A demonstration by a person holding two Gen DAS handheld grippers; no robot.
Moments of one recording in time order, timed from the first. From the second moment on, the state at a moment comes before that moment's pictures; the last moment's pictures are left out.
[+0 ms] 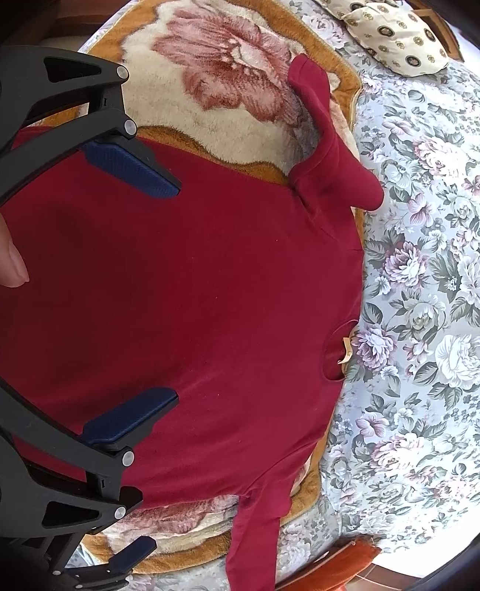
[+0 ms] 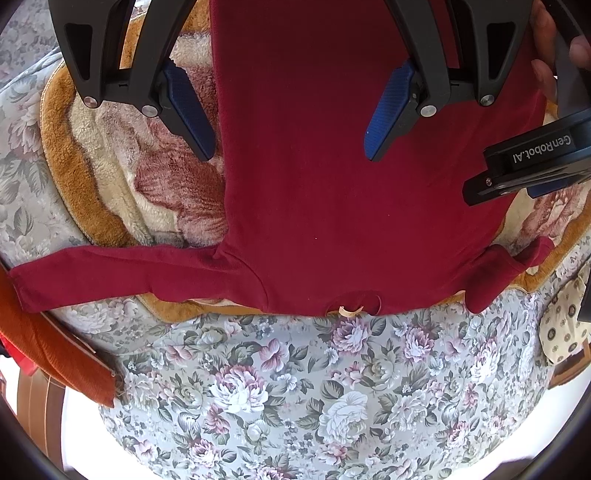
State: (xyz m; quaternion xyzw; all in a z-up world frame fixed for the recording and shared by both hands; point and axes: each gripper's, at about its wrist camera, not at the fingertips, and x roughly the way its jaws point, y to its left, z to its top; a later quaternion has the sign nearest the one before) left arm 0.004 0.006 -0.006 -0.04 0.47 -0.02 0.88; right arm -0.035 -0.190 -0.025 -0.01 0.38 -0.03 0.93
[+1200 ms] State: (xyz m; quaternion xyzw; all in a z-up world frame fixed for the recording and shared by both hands) left arm 0.029 0.174 -0.012 -0.09 0.45 0.03 0.89; right arm -0.029 -0.182 -0.028 -0.04 0.39 -0.02 0.92
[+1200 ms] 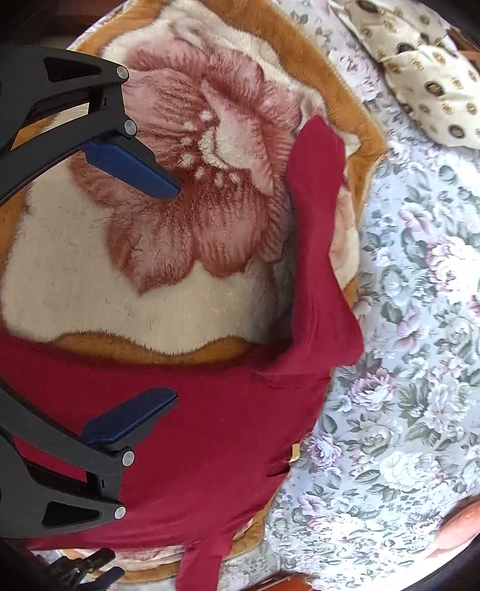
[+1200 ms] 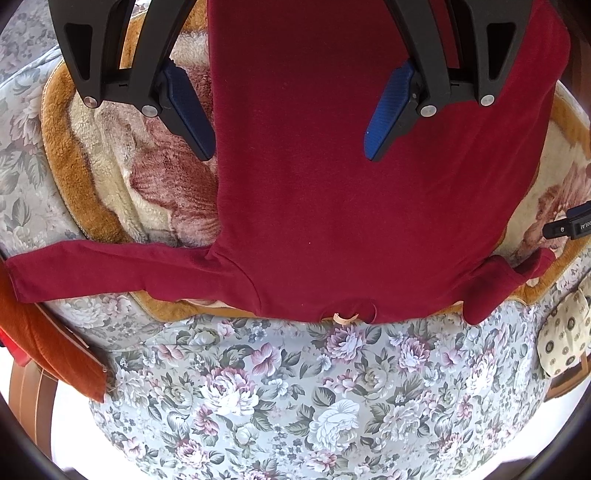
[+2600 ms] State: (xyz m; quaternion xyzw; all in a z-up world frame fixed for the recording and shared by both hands) left arm 0.006 0.049 0.000 -0.03 0.44 0.02 0.90; right arm -0.043 -0.198 -0.019 0.02 0.35 -0.02 0.94
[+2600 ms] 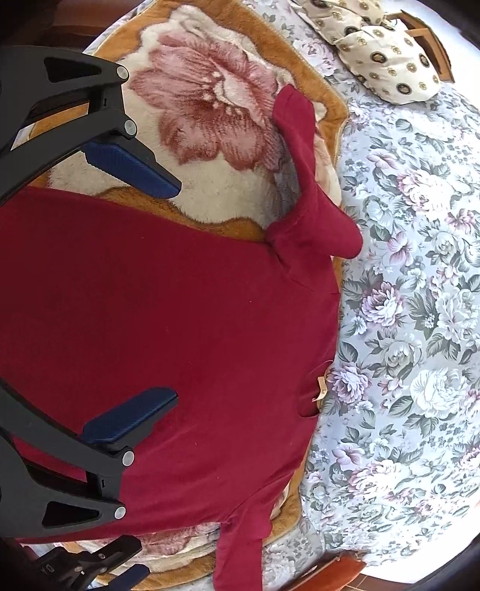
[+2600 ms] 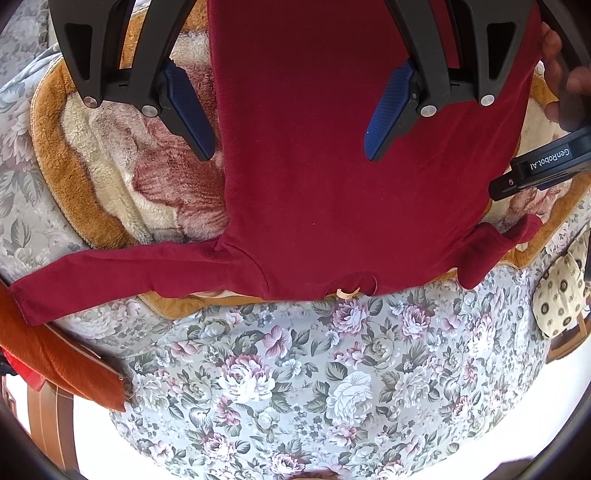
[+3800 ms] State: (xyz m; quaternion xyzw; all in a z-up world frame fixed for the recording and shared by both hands) left arm 0.007 0.048 -0.001 -0.01 0.44 0.02 0.90; right arm -0.043 -0.202 -0.017 0.03 0.35 -0.02 0.94
